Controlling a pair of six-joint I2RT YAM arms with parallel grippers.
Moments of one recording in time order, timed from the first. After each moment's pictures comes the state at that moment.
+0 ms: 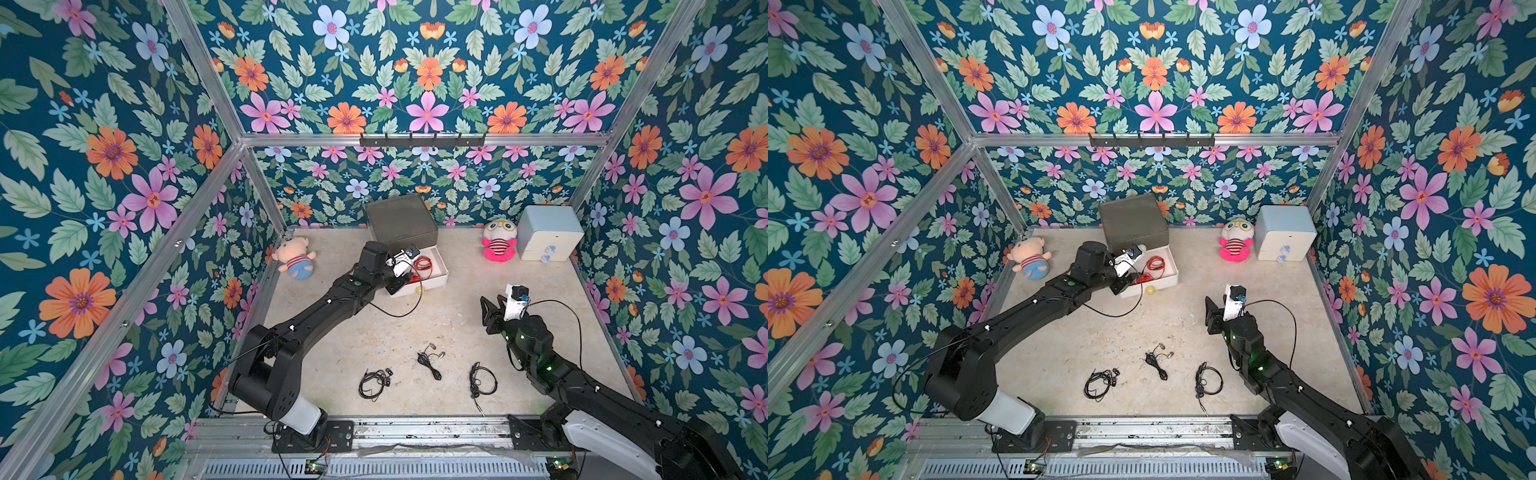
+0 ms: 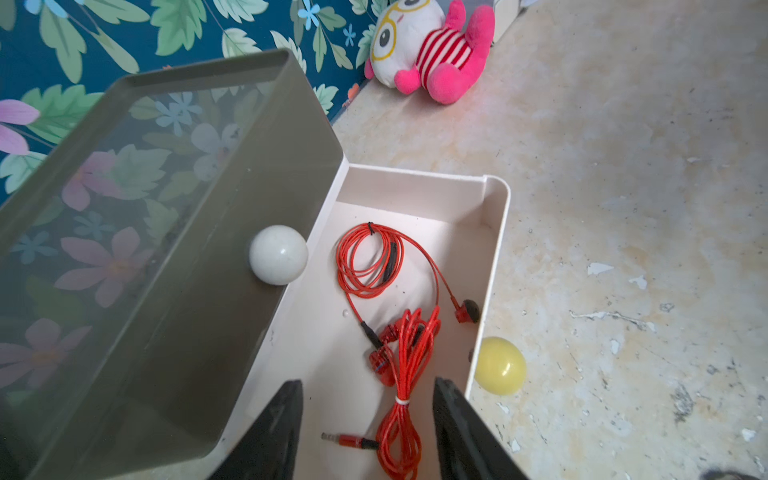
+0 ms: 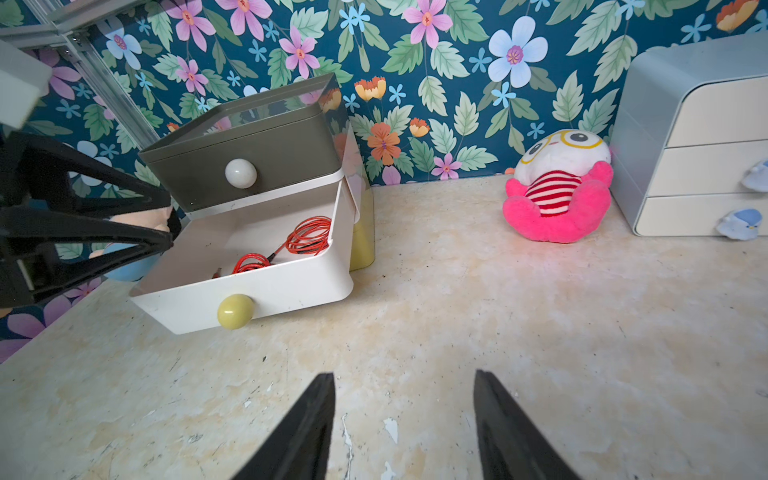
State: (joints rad) left arm -0.53 1.52 1.08 -0.06 0.16 0.46; right arm 0.63 0.91 0.29 0.43 0.29 0.29
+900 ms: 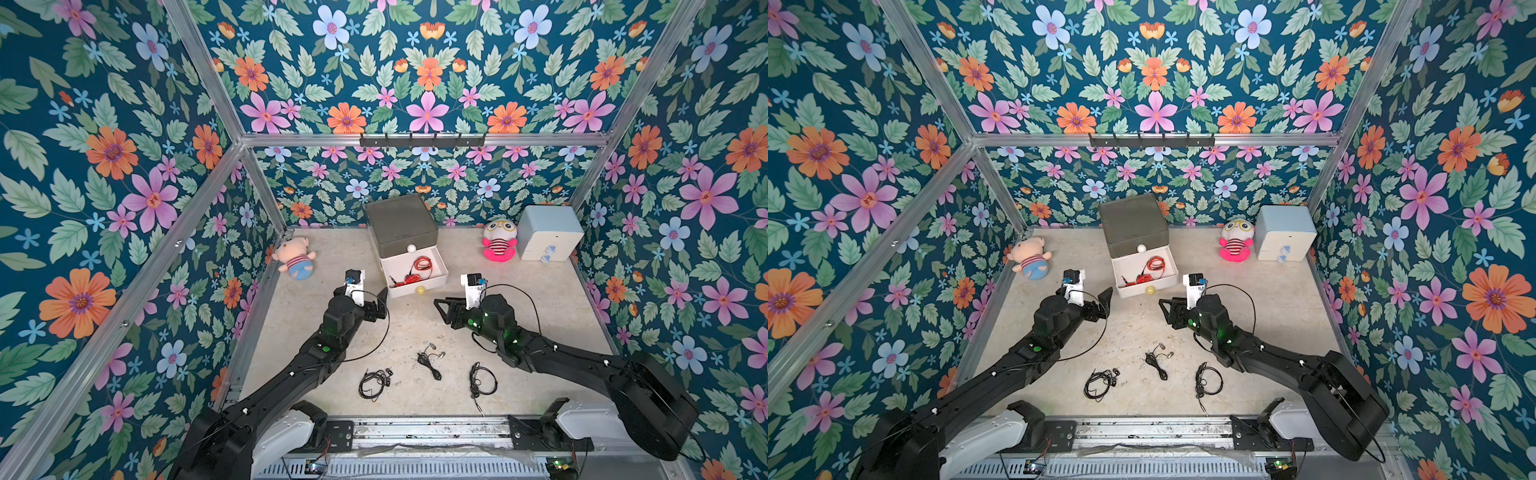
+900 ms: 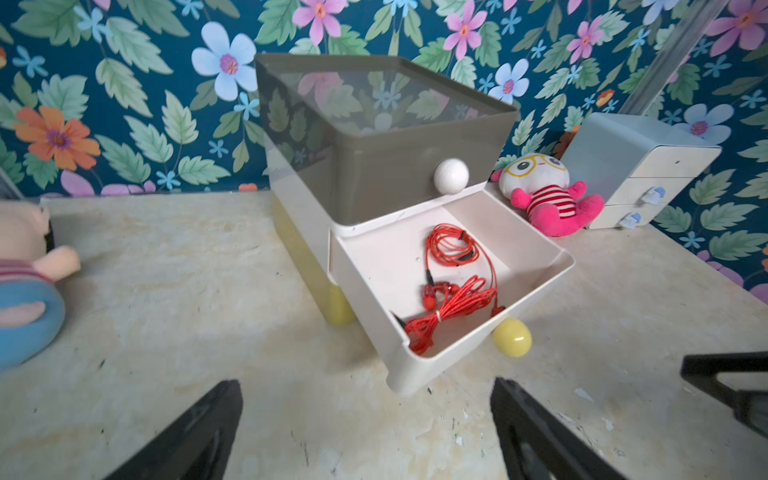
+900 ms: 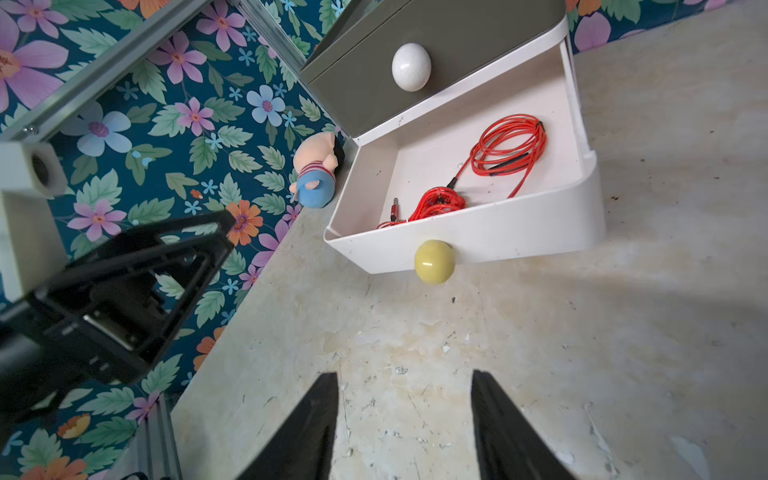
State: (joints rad) left arm -0.53 1.01 0.43 0.32 -0.19 -0.19; right arm 0.73 1.35 0.56 0.50 -0.09 0.63
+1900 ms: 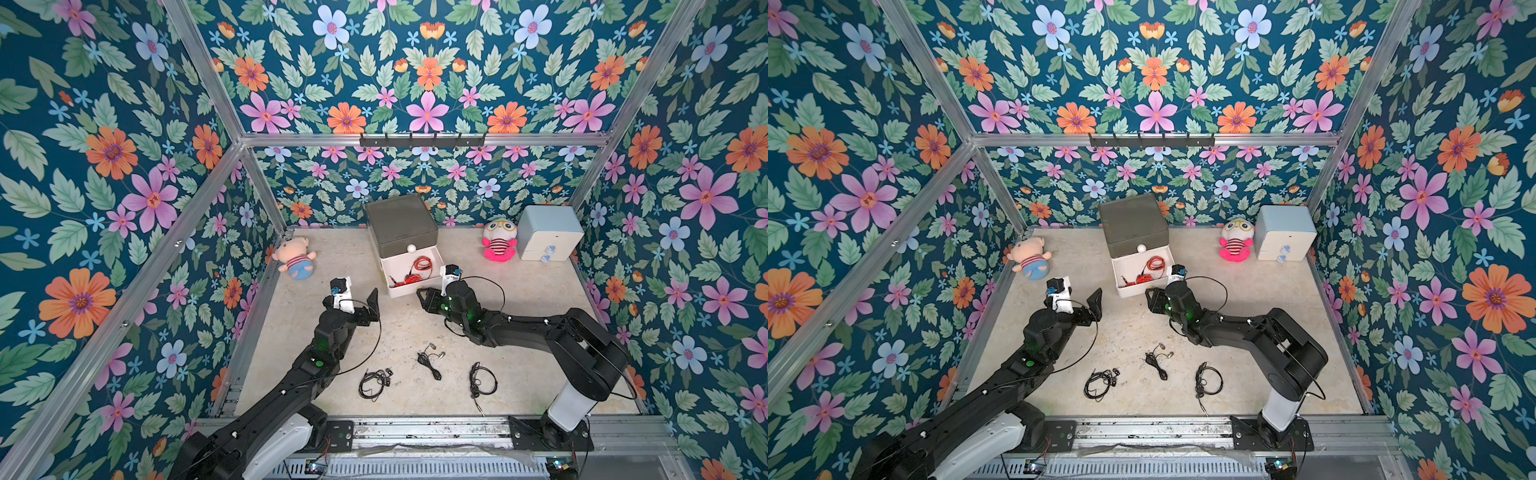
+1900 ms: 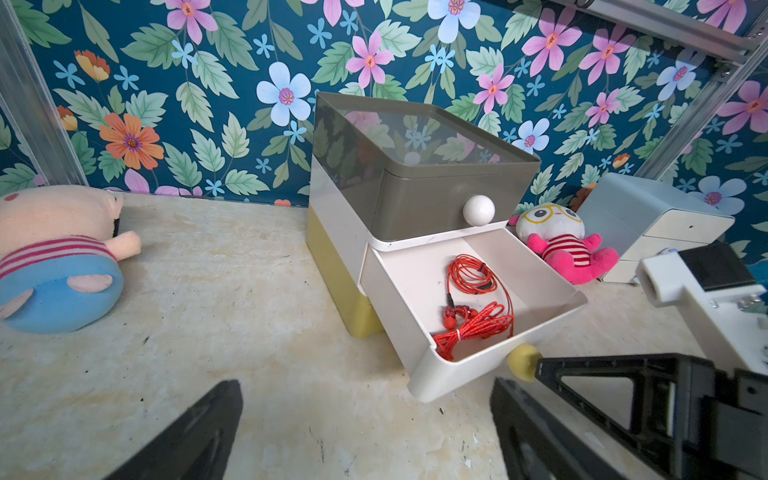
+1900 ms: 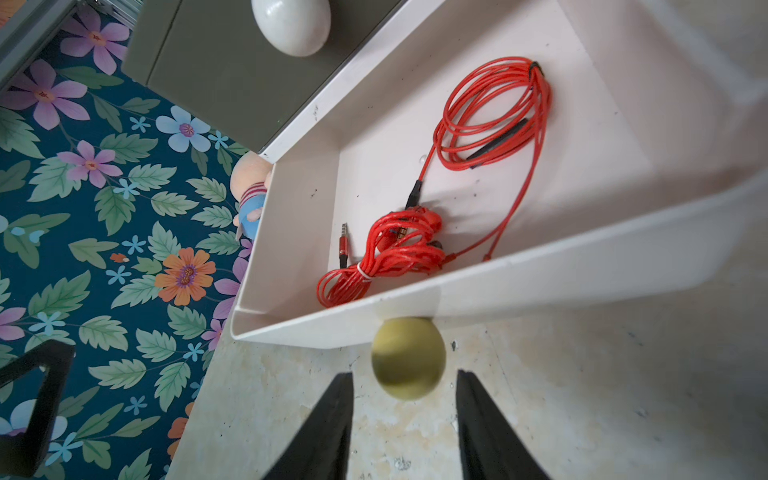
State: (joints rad) left arm -0.53 0.89 0.36 0.37 -0.28 -0.25; right arm 0.78 1.72 0.83 0.47 0.04 0.79
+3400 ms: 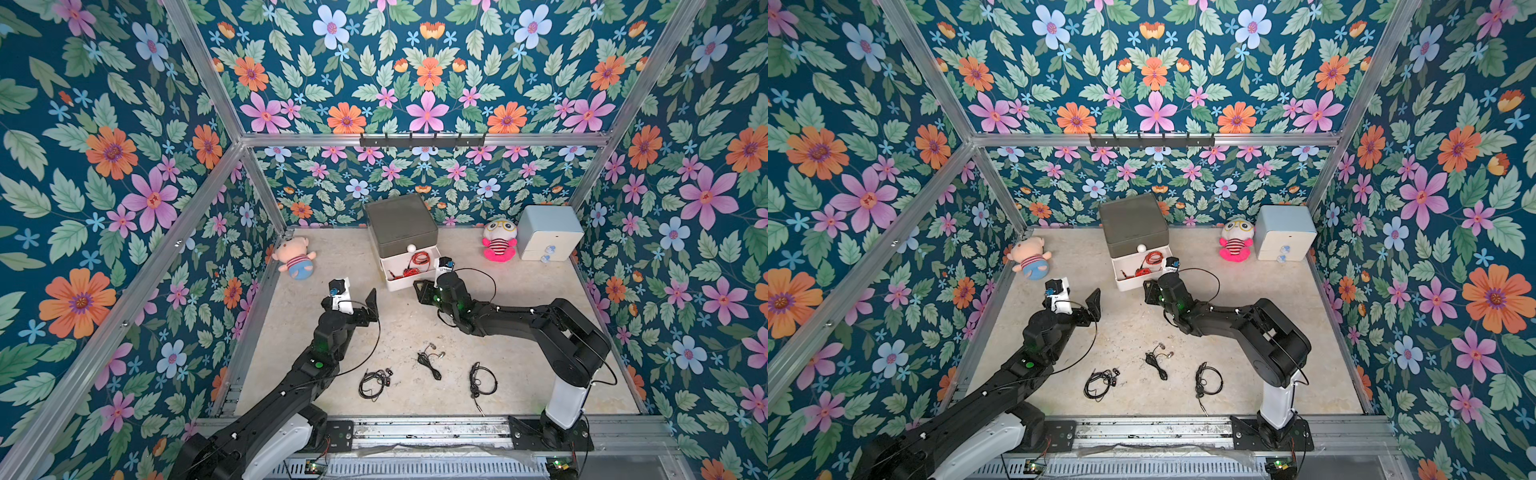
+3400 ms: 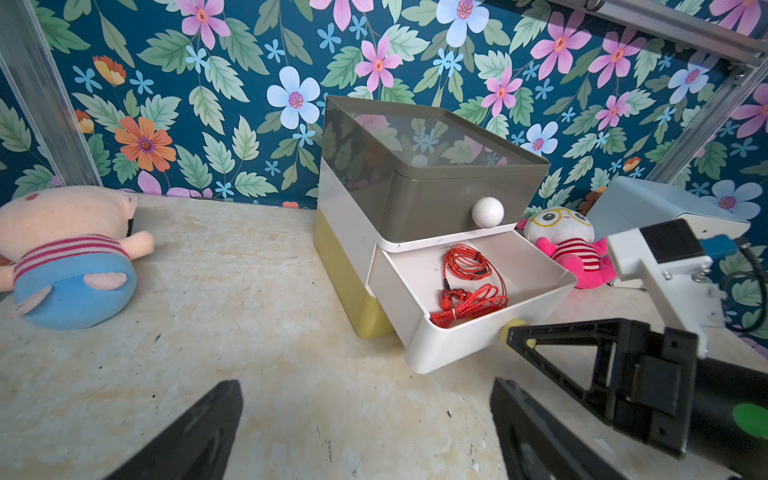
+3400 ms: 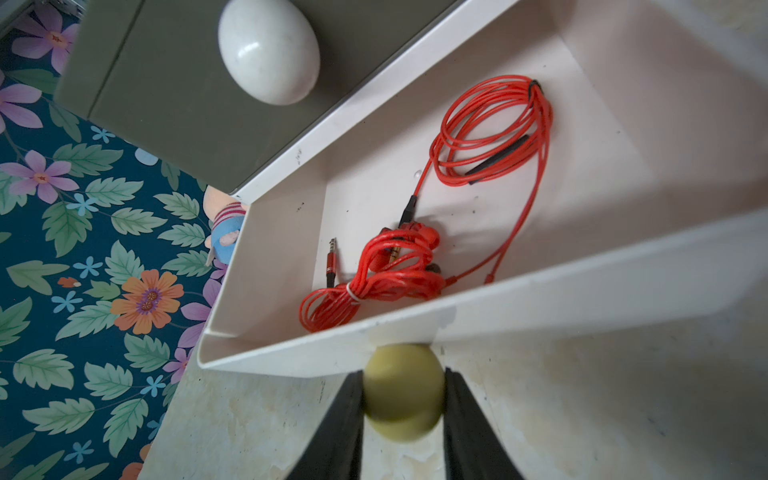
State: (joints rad) left arm -0.53 0.87 0.34 0.38 -0.30 -0.25; right arm 0.76 1.84 0.98 0.44 0.08 0.74
